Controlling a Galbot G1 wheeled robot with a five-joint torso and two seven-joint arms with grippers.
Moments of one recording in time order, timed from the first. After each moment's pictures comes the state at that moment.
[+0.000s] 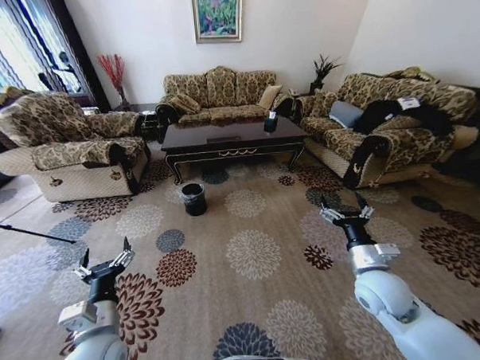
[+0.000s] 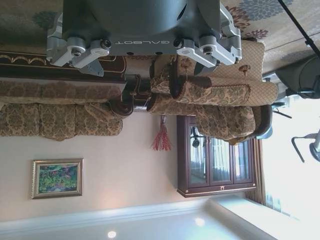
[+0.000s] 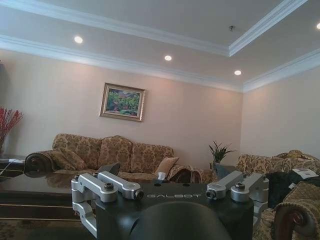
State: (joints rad) left arm 1.74 -1.44 -0.79 -2.37 -0.26 0.11 -0.28; right arm -1.49 0.82 0.56 2.16 0.49 0.12 0.47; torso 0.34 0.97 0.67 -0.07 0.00
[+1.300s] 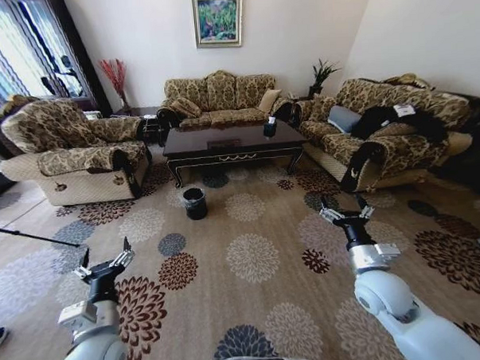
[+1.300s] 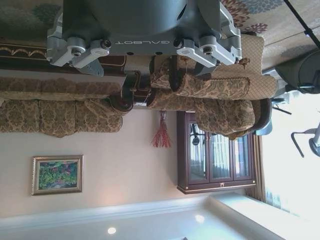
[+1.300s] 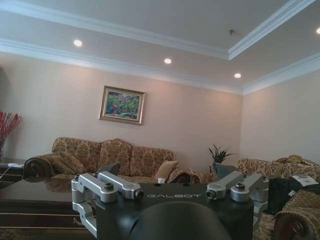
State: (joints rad) left arm 1.74 -1.44 -0.79 -2.37 -0.26 0.11 -0.28; right arm -1.49 0.82 0.56 2.16 0.49 0.12 0.47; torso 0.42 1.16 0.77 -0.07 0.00
